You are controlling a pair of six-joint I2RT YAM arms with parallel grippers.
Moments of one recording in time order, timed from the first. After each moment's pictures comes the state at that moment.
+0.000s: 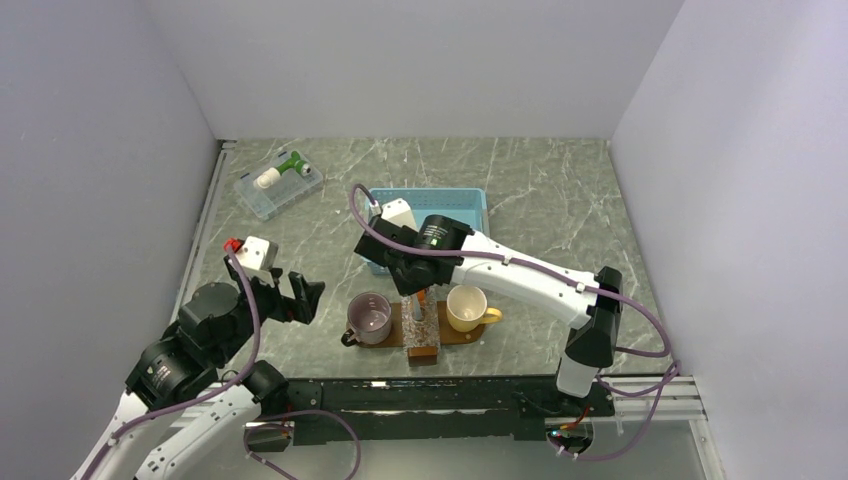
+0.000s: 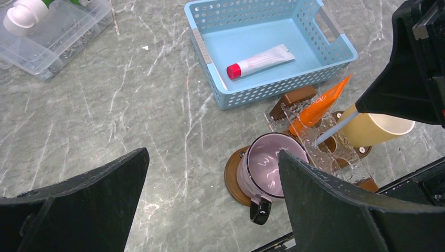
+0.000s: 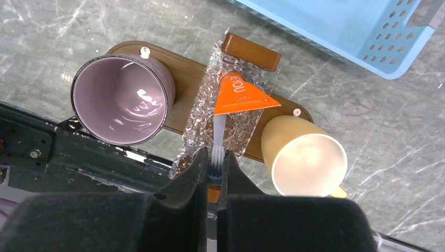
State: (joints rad) left arm -0.68 0.36 0.84 -0.78 -0.24 -0.25; right arm 1.18 1.74 1.79 -1.24 0.40 0.68
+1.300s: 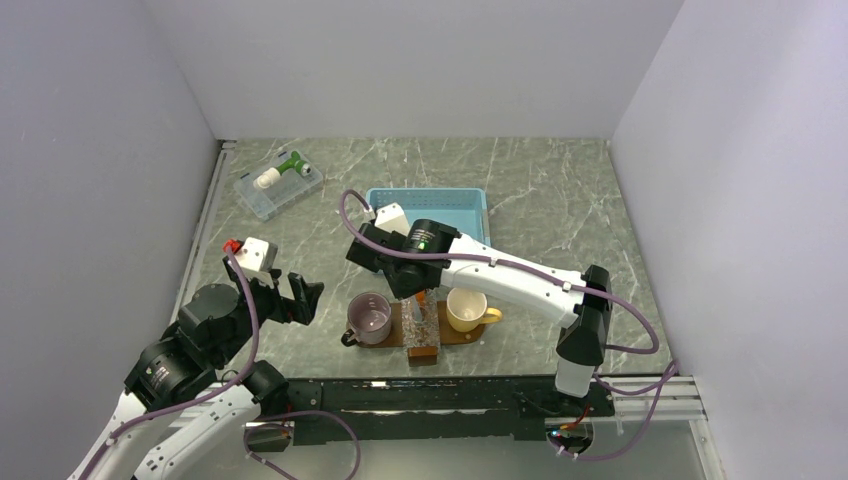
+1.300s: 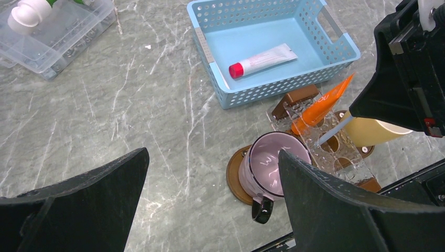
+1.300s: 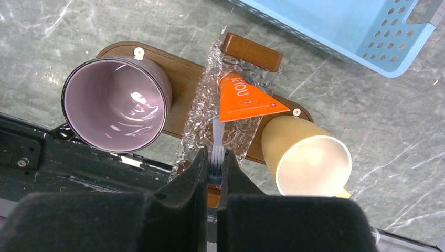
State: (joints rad) left arm -0.70 0.35 0.84 -0.79 -0.27 -0.26; right arm 1.20 1.79 1.82 -1.27 0.44 0.70
